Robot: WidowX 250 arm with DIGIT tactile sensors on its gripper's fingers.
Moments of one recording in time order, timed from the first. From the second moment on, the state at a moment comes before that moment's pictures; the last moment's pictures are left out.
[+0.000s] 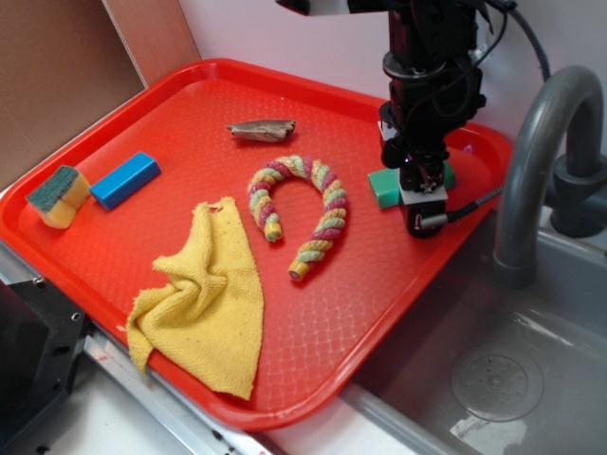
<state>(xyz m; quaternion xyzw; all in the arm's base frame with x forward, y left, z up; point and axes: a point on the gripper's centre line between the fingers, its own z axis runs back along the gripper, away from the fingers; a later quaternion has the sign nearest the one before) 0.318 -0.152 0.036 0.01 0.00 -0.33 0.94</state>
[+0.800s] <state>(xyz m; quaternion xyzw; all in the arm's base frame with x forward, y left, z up) 0.304 -0.121 0.049 0.03 0.05 -0.25 0.97</state>
